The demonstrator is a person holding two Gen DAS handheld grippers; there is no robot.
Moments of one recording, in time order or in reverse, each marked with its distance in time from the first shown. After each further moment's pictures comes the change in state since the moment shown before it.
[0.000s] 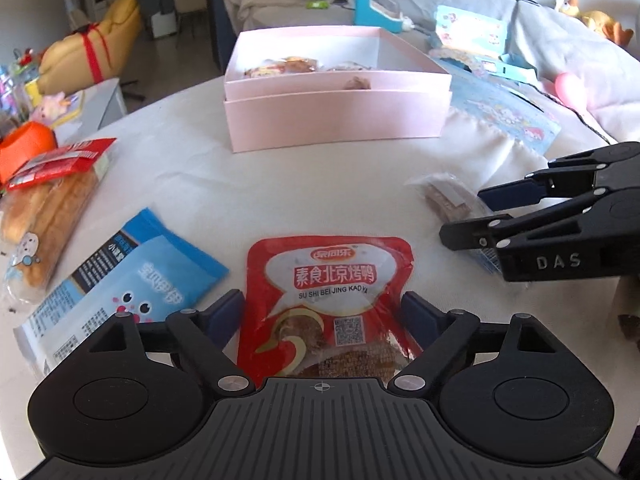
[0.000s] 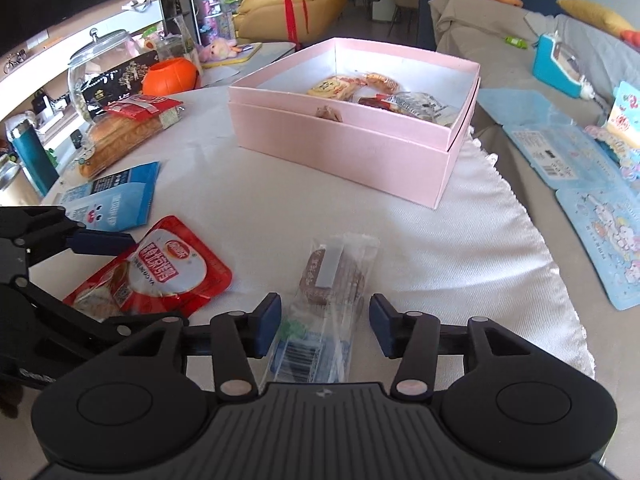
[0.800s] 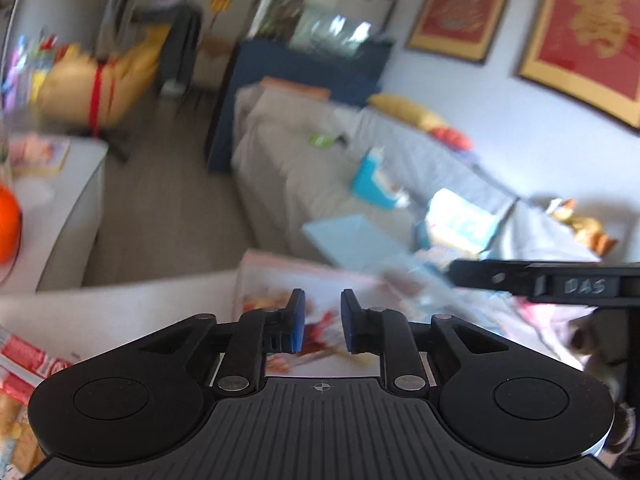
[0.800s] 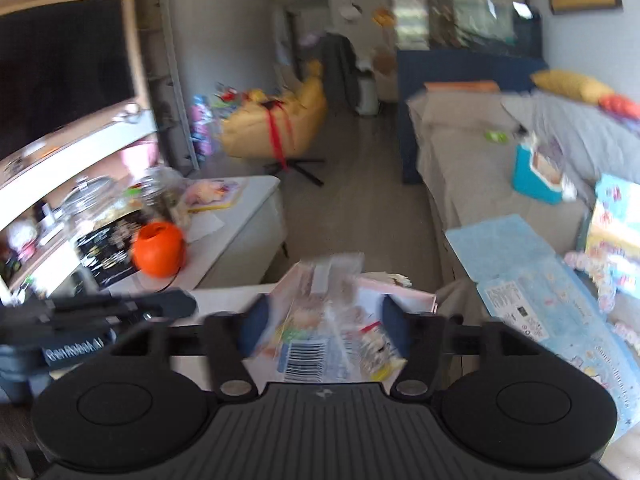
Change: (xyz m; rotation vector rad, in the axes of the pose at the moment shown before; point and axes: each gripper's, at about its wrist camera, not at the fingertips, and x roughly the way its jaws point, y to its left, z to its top) left arm -0.002 0.085 0.170 -0.292 -0.340 -0.179; right arm -0.053 -0.069 0.193 0.114 -0.261 0.011
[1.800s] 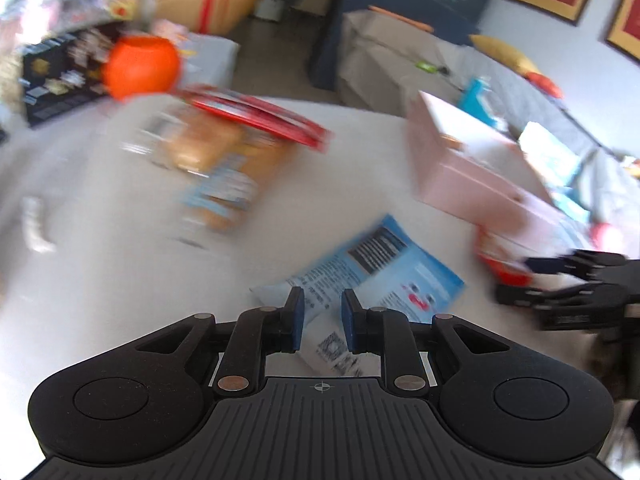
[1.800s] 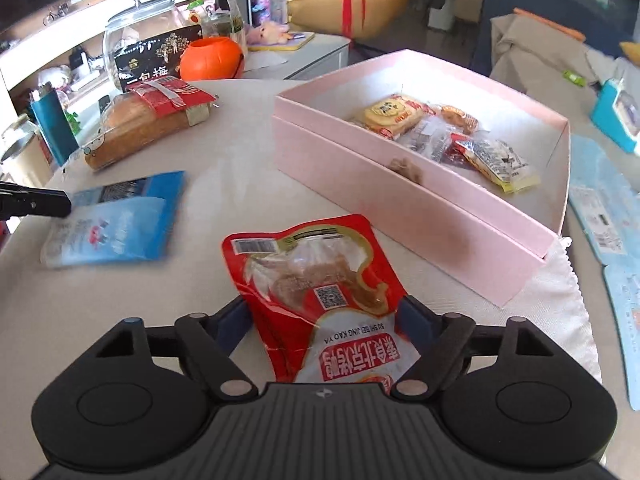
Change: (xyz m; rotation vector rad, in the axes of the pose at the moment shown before) left arm -0.126 0.097 -0.153 -0.138 0.201 0.181; right arm 0.052 0.078 -0.171 -0.281 0.285 0.065
